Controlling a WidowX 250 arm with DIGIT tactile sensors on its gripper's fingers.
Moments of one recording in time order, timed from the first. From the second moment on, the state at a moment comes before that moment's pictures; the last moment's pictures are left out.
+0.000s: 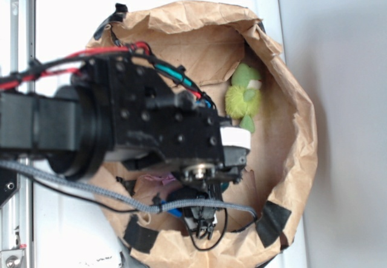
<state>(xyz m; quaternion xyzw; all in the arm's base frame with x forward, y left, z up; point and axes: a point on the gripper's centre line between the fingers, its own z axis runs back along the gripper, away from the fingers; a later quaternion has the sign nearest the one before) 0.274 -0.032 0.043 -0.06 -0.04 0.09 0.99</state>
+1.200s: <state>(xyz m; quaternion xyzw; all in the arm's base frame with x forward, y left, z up) 0.281 0.006 0.159 -0.06 -0.05 0.16 0.98</state>
